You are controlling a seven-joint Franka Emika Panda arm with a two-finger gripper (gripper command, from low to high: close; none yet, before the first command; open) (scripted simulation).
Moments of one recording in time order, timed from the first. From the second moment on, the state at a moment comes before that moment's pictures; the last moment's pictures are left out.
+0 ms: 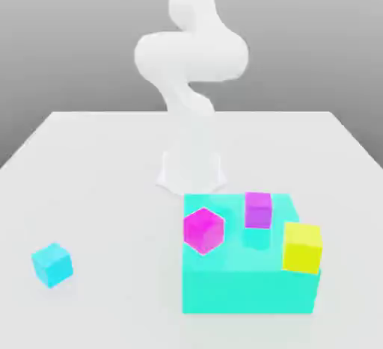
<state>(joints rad) 0.03 -0.74 -0.06 -2.32 -0.01 2.33 0.71</state>
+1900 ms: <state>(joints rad) -0.07 0.27 -0.51 -2.61 0.42 2.83 -1.02</state>
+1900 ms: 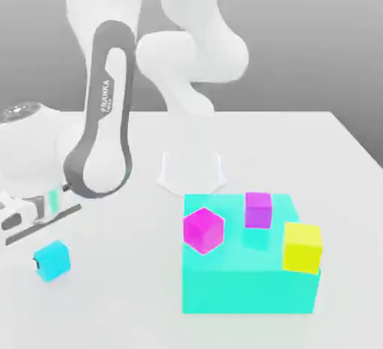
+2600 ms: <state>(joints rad) 0.41 -0.38 -0.28 -2.78 -0.08 2.40 -1.49</state>
